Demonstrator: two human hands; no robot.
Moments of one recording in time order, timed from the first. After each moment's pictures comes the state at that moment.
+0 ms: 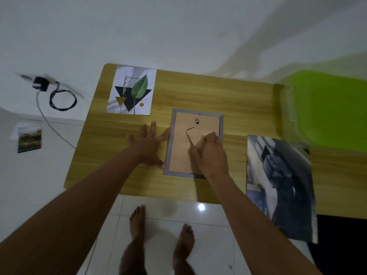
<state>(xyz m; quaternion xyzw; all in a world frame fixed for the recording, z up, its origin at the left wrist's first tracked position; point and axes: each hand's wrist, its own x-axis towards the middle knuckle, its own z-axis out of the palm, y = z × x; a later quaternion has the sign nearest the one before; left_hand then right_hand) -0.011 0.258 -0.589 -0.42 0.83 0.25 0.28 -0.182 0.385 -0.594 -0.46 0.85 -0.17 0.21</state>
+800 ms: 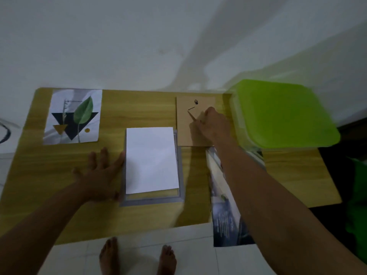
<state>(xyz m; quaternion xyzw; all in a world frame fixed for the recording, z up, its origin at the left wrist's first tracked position) -0.019 0.257 -0.588 -0.40 0.82 0.23 0.33 -0.361 0.332 -0.559 -0.37 0.91 -0.10 0.15</state>
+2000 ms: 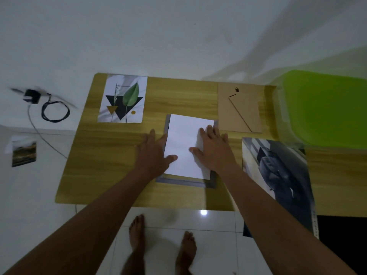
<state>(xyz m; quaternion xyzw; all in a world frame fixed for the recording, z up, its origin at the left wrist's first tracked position) -0.043 0.290 -0.594 -0.51 0.82 0.26 0.08 -0.236 0.368 -0.605 -0.58 0.80 0.01 0.18</state>
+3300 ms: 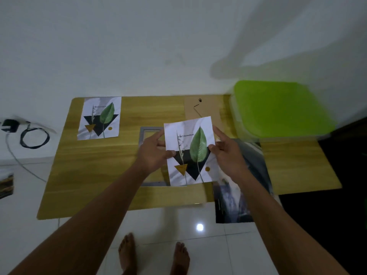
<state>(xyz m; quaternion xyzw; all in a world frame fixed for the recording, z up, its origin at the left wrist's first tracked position) -0.101 0.332 -0.522 -0.46 0.62 0.61 -0.15 -0.286 0.472 -0.523 -0.28 0.75 -0.49 0.35</state>
